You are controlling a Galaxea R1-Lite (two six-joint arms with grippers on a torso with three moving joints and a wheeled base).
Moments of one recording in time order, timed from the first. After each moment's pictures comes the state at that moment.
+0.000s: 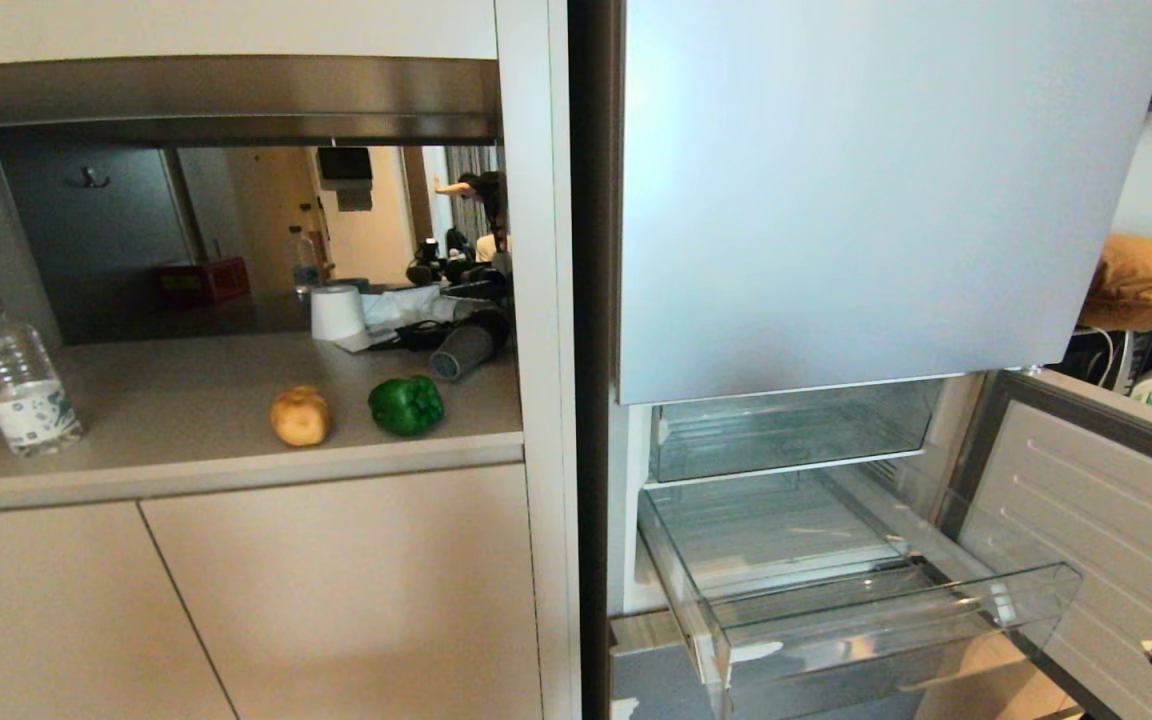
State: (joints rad) left arm 0.00 0.00 -0.06 0.16 0.00 0.01; right arm 0.00 1.19 -0.02 -0.37 0.04 0.10
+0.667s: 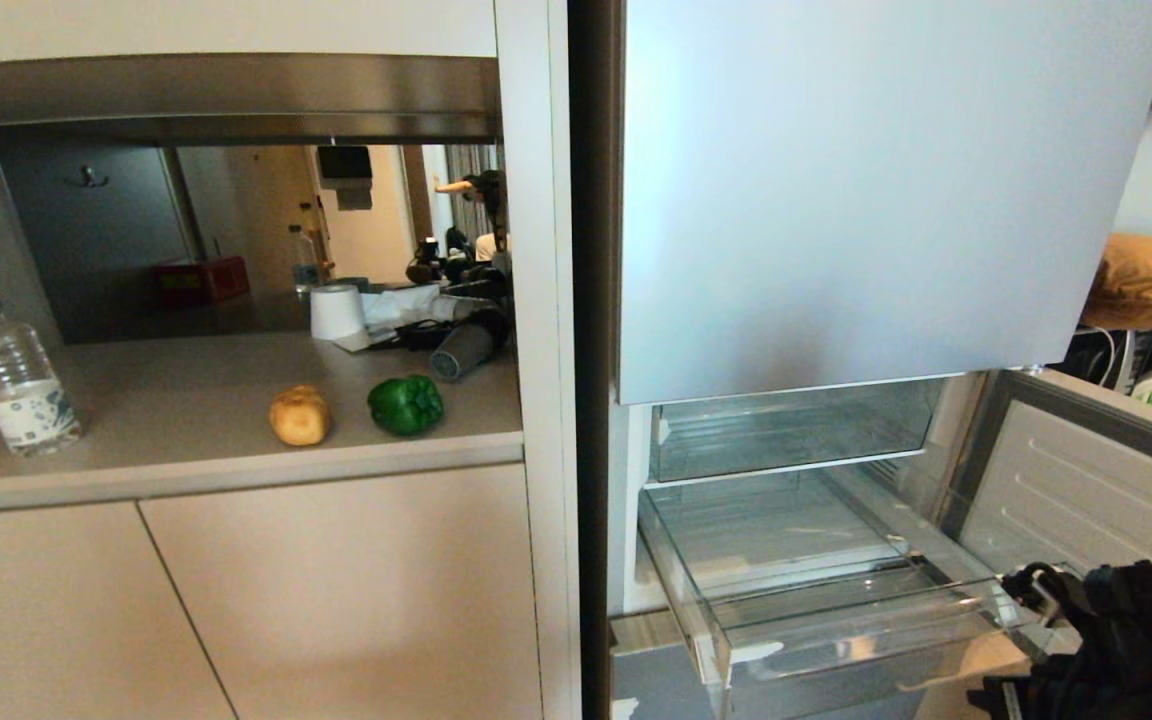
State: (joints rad) left arm 0.00 0.00 -0.06 0.16 0.00 0.01; right arm 0.00 1.72 -0.18 -0.61 0.08 0.04
